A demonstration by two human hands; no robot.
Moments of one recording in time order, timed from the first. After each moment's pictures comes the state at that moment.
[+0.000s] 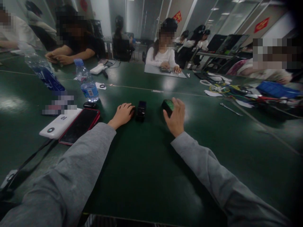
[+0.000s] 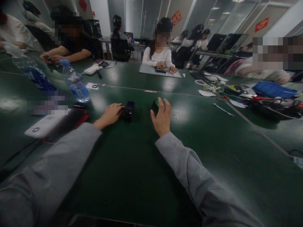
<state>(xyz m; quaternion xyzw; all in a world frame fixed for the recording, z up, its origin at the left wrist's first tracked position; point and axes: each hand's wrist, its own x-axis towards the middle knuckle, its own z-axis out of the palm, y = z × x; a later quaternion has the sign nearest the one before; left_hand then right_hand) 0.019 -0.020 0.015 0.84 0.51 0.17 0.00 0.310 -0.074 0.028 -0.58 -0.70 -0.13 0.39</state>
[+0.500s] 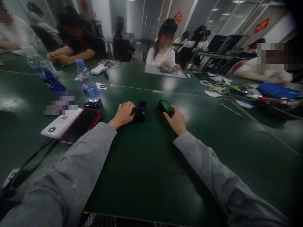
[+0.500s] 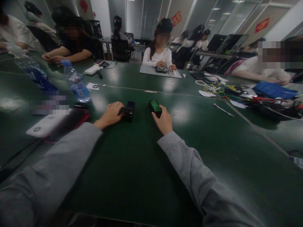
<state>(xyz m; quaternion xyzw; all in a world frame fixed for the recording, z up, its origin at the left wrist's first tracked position) 0.023 -0.030 0.031 0.85 0.48 0.21 0.00 0.334 -0.059 0.011 -0.63 -0.68 0.00 0.38</state>
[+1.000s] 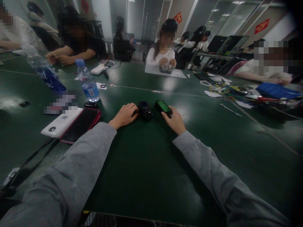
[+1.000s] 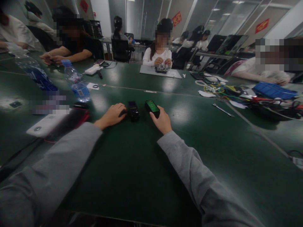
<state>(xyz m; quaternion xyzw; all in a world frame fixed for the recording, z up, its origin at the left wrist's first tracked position) 0.025 -0.034 0.033 0.89 0.42 0.19 0.00 0.330 -0.058 0.011 -0.62 -0.70 0.03 0.37</state>
